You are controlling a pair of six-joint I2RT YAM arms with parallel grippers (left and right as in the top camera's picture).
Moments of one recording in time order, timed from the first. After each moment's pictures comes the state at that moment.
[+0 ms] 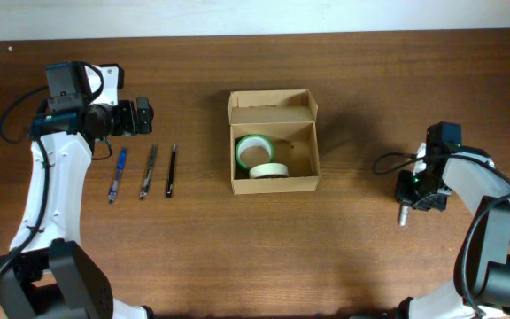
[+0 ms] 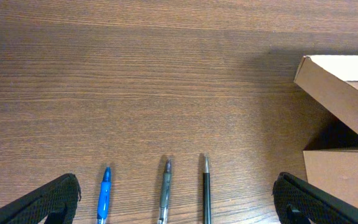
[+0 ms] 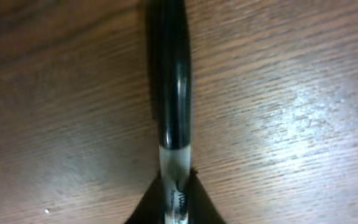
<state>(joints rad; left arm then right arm) 0.18 1.67 1.37 -0.67 0.24 0.11 -0.24 1.76 0.97 -0.76 -0.02 0.09</state>
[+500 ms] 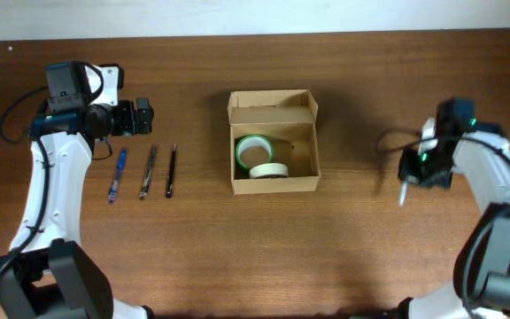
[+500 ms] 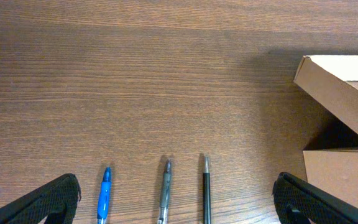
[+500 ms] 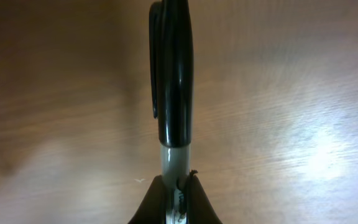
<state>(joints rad) 0.18 1.67 1.37 -0.67 0.24 0.11 -0.22 1.73 1.27 -1.00 -0.14 0.09</state>
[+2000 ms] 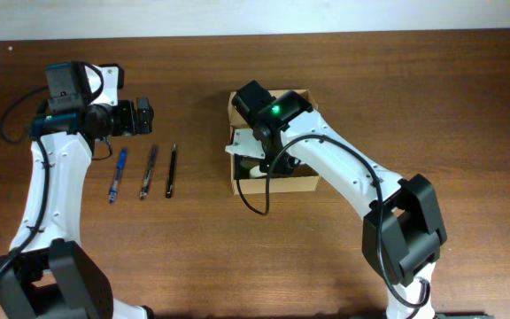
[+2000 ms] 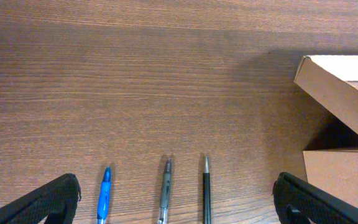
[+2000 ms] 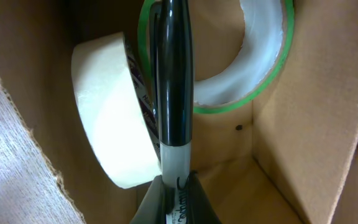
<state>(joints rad) 0.18 1.67 1.37 -0.67 0.24 0.11 0.63 2.06 1.78 -1.17 0.14 -0.79</state>
